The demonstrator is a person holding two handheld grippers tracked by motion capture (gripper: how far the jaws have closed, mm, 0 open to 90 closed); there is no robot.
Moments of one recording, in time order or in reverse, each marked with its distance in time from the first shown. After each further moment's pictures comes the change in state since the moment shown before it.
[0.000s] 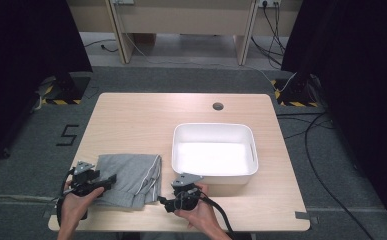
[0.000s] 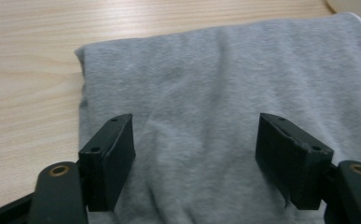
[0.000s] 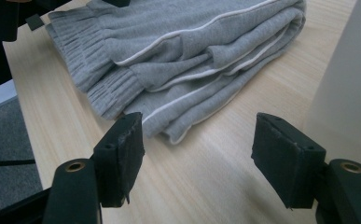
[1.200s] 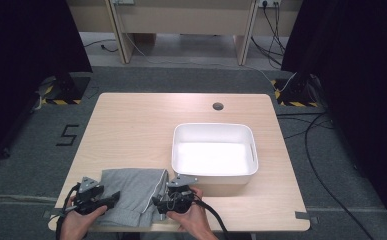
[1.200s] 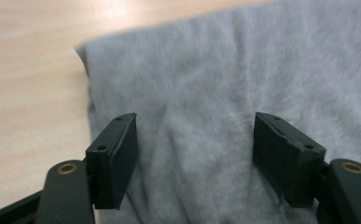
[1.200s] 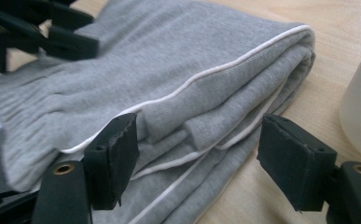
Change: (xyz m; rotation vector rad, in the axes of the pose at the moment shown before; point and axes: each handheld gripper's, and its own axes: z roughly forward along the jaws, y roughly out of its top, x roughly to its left) left arm -0.029 -0.031 -0.026 0.027 -0.029 0.069; right arm 0.013 -0.003 0.017 0.005 -0.040 0.107
